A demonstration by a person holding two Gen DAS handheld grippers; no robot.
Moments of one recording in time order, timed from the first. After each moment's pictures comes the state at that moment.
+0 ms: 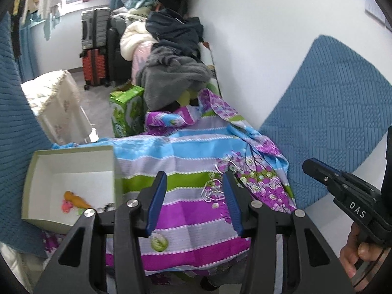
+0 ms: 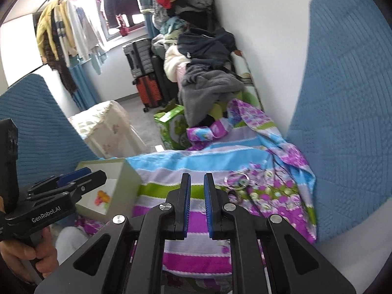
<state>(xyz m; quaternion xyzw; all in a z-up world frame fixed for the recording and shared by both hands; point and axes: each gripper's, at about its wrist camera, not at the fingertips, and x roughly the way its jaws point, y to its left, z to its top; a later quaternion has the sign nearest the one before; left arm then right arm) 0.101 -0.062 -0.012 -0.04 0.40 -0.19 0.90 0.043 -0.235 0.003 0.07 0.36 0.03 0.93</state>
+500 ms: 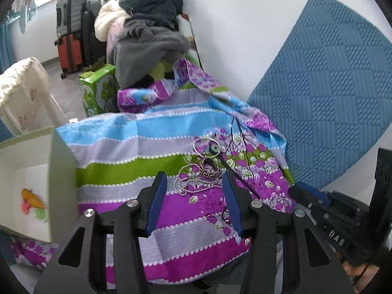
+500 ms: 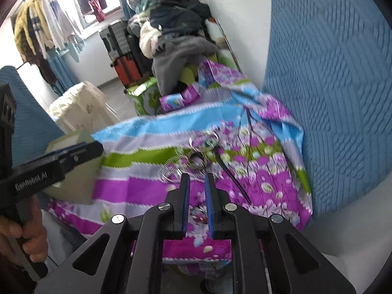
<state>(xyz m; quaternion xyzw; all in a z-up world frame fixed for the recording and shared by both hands) 0.129 -0.131 -0.088 -0.02 0.44 -0.23 0.87 0.046 -0.290 -0.104 0.10 0.43 0.00 0.90</state>
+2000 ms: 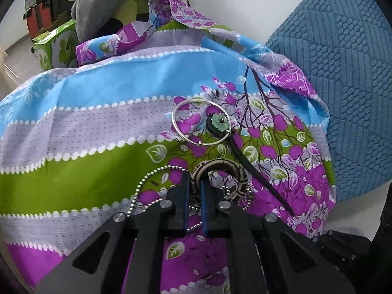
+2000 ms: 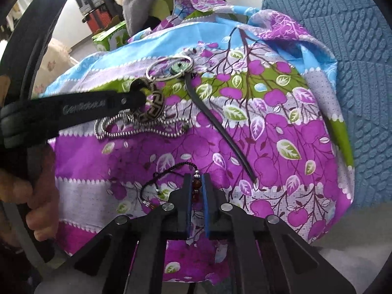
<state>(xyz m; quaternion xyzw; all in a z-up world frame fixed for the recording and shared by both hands) 0.219 -0.207 -0.220 0.00 0.54 -0.27 0.80 0.100 -0.303 -0.214 0.09 0.54 -0.04 0.83</state>
